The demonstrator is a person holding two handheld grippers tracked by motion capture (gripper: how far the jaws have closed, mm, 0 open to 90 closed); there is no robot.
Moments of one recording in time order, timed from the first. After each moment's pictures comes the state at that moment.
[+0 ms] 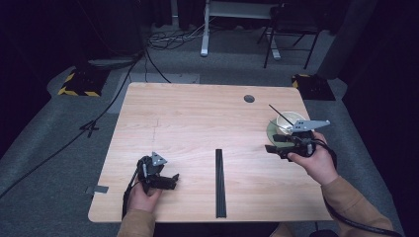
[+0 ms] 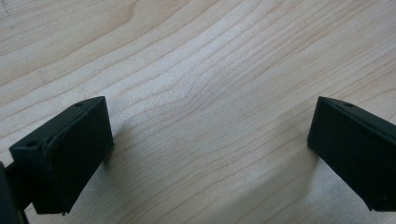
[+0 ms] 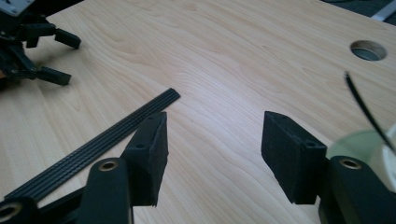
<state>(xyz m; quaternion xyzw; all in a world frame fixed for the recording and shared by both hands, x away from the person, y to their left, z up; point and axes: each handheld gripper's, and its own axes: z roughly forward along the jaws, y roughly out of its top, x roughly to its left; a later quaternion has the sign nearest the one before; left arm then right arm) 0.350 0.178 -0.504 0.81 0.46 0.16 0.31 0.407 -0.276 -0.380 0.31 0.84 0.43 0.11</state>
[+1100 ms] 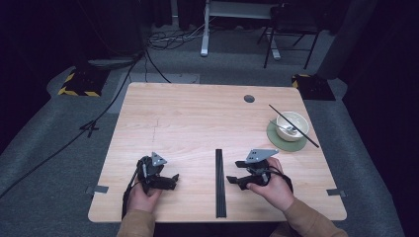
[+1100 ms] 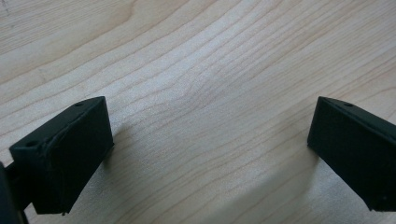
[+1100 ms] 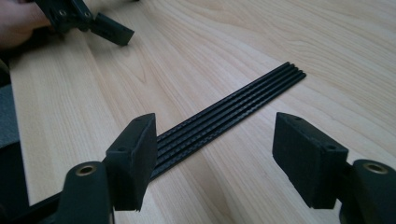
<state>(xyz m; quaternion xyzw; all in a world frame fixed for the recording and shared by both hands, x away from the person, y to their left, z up) 0.350 0.179 -0.503 0.81 0.46 0.16 0.31 0.361 -0.172 -0.457 0.26 0.87 0.41 0.07</state>
